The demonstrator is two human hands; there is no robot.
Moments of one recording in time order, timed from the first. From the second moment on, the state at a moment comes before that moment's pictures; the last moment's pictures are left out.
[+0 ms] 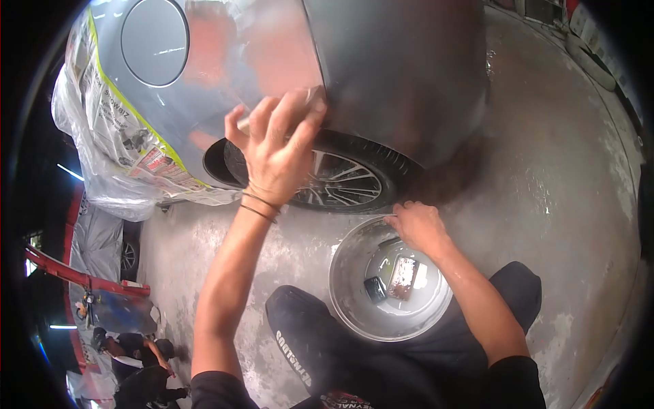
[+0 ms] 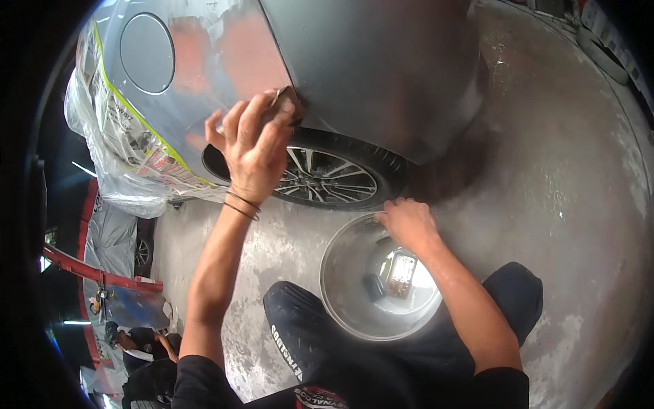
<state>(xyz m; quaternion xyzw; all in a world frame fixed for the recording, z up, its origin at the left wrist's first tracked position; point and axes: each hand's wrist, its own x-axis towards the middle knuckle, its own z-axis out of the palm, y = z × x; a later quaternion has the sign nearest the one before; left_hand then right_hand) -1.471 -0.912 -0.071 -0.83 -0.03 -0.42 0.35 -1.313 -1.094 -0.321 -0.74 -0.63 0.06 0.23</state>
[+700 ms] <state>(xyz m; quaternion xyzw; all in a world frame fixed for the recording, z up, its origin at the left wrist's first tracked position) -1.430 -0.903 0.006 -0.80 -0.03 -0.49 0.35 -1.312 -1.092 -0.311 -0.75 -0.62 0.11 0.21</state>
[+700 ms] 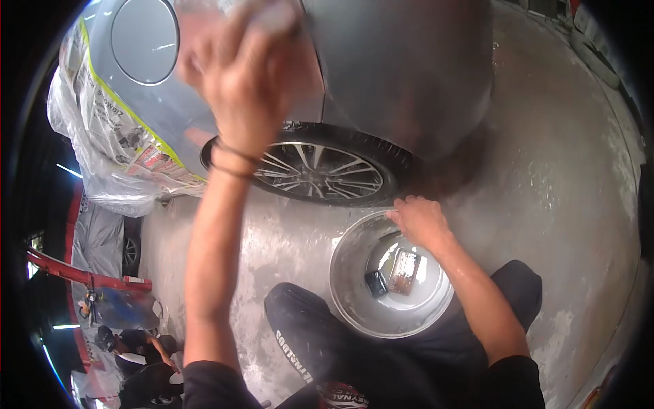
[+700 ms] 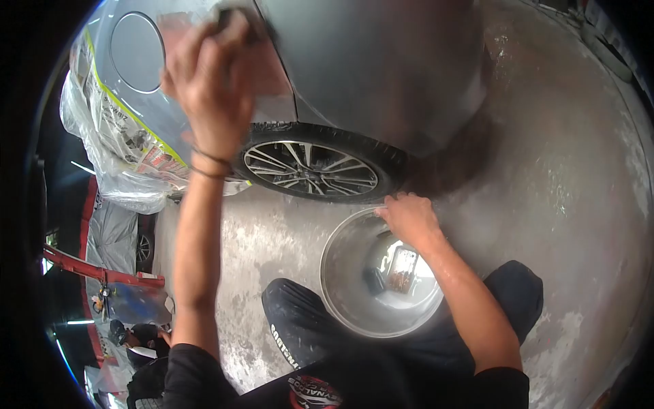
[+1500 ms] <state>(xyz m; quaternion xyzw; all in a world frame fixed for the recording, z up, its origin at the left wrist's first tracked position) -1.603 -0.973 -0.259 -0.79 -0.37 -0.45 -0.17 -1.378 -1.086 -0.479 -0.69 -0.59 0.35 -0.22</state>
